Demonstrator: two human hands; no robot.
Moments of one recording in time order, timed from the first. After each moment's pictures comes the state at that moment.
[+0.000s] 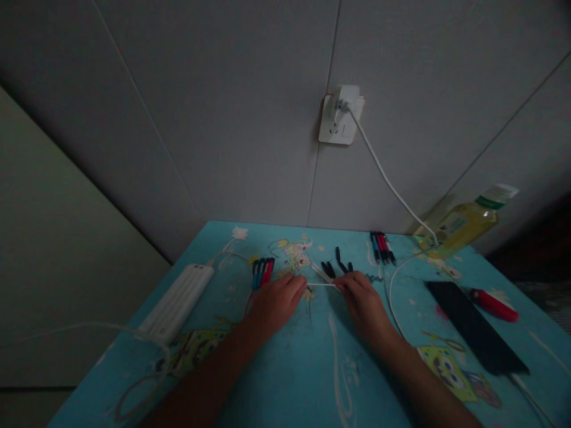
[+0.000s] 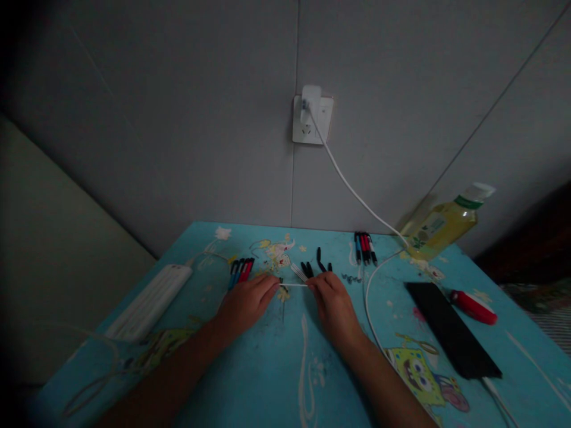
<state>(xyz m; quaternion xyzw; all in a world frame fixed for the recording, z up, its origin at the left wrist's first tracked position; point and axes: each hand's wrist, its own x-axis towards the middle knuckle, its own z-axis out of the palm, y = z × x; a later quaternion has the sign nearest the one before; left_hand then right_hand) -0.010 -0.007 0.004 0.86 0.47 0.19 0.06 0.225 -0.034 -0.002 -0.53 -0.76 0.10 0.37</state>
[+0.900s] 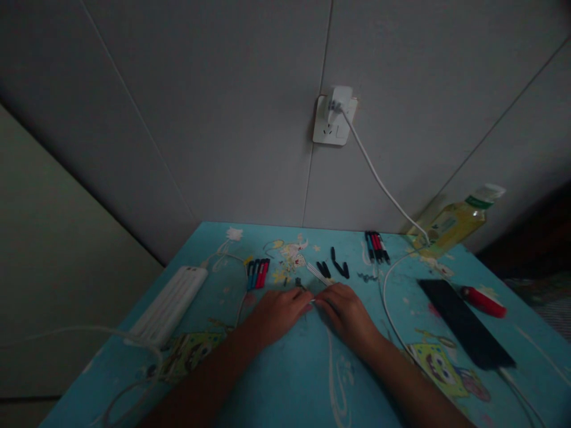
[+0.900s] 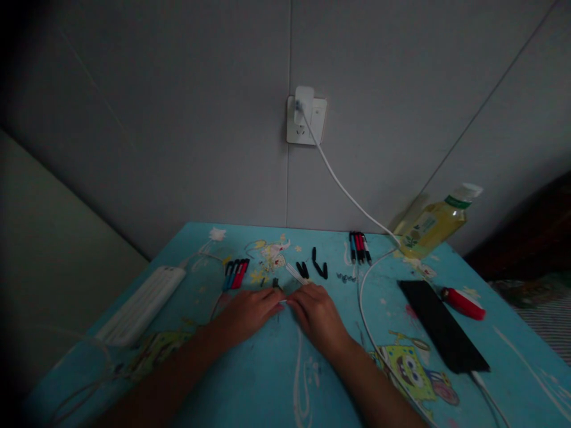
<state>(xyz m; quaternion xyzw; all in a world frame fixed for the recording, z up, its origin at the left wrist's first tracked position) -0.003 -0.014 -0.010 0.92 0.36 0.14 0.04 0.207 -0.046 -0.002 -0.47 -0.82 0.13 0.30</state>
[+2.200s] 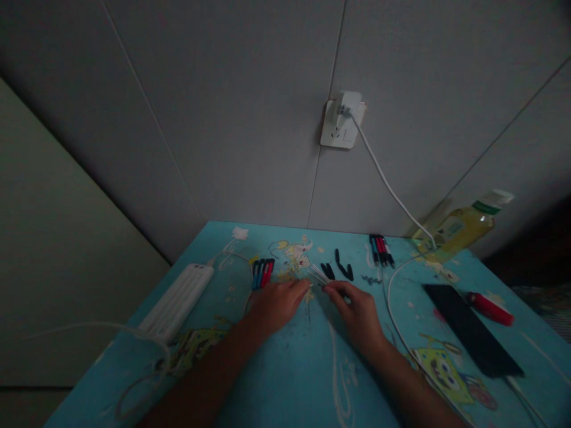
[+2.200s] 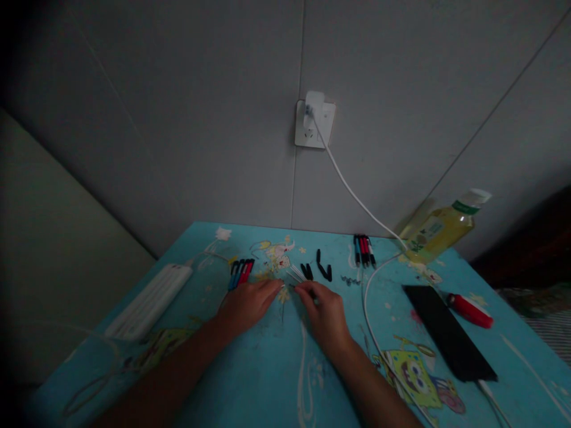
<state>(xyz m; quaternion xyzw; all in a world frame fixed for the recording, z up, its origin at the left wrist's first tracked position) -0.010 -0.007 0.000 0.87 0.46 0.18 0.06 0.200 -0.042 -0.001 -0.56 -0.70 0.18 0.41</state>
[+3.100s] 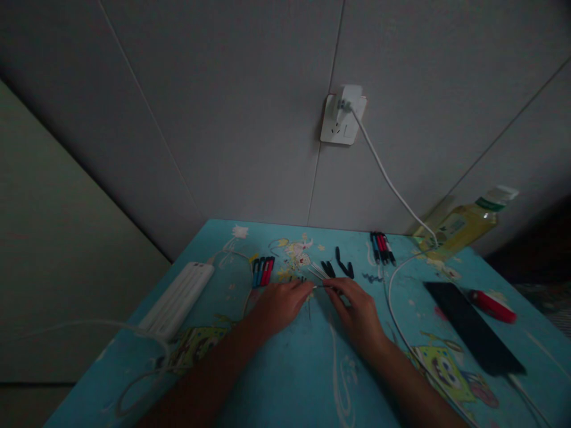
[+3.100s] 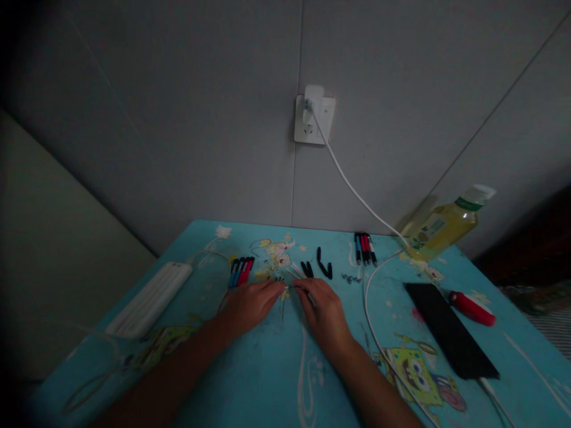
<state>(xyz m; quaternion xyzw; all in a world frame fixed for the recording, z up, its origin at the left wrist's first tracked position) -0.007 -0.010 0.000 0.89 0.42 0.18 0.02 0.203 -0.044 0.003 -0.49 -0.76 0.12 0.42</state>
